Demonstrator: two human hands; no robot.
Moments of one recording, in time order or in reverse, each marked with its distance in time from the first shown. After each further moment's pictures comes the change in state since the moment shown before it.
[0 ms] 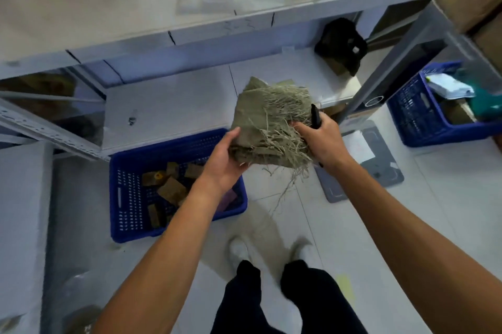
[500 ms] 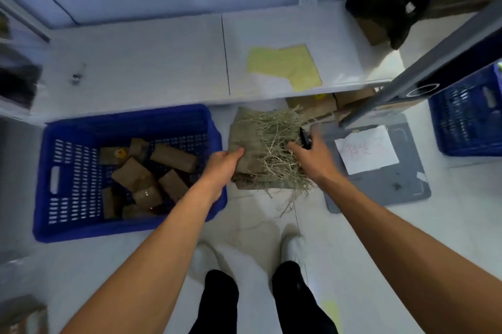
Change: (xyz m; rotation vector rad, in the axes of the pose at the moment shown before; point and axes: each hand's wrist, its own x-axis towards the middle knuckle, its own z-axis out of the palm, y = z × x) left_hand 0.238 -0.142 -0.034 0.485 0.384 -0.101; right_hand 0.193 0.226 0.033 -0.201 -0.209 0.196
